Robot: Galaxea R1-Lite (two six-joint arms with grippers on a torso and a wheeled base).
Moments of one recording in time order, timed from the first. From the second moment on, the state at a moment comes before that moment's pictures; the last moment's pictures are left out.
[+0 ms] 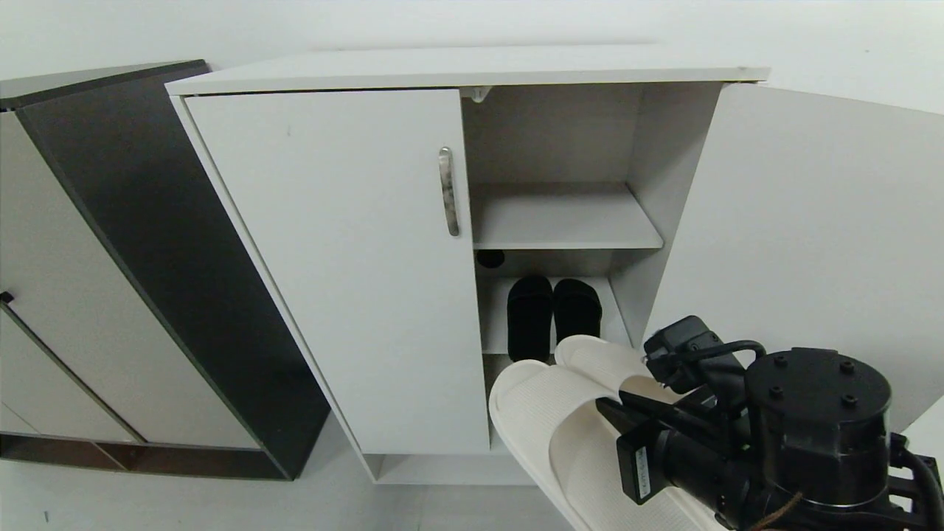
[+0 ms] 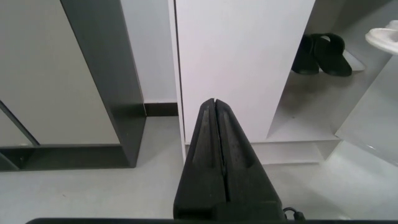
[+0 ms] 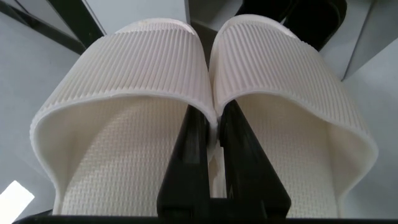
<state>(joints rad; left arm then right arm) 0.00 0.00 0.00 0.00 -0.01 0.00 0.94 1.61 -0.56 -0.72 -0.40 0.13</state>
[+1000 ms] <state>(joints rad) 0.00 0.00 0.00 0.00 -0.01 0.00 0.95 1.82 -1.13 -0.41 -0.85 0.23</state>
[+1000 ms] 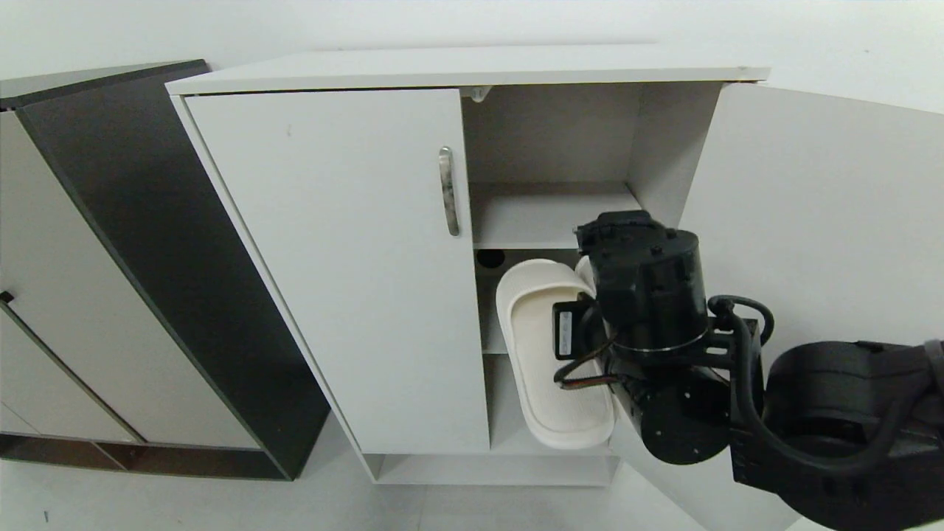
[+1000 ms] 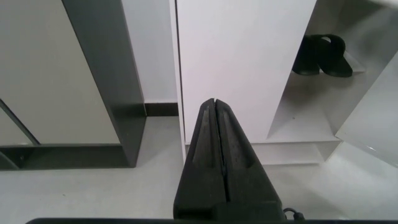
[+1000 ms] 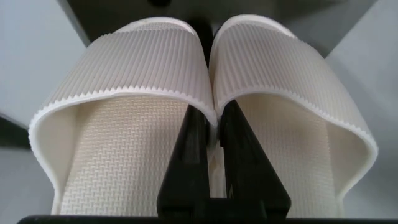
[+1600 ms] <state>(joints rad) 0.00 0.00 0.00 0.00 -0.01 0.00 0.90 1.83 -1.29 -0.29 -0.86 0.18</state>
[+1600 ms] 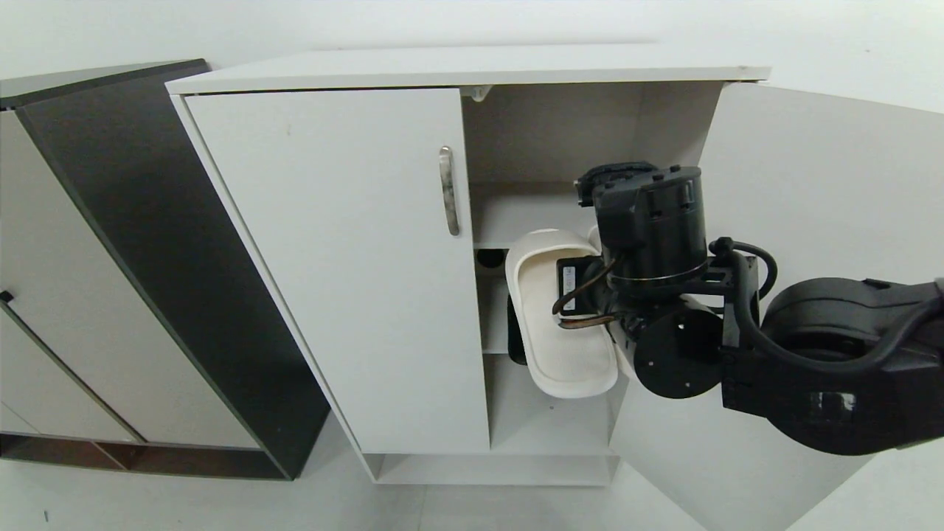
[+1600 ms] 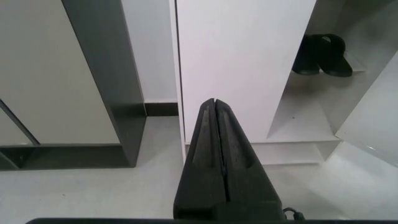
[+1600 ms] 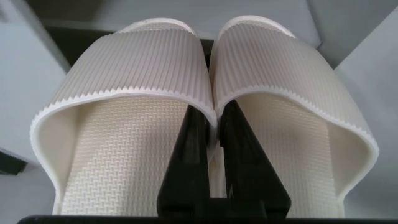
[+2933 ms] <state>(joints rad) 0.00 0.00 0.00 0.00 -0.01 0.00 0.91 1.81 -1.30 -0.29 -0.87 0.13</state>
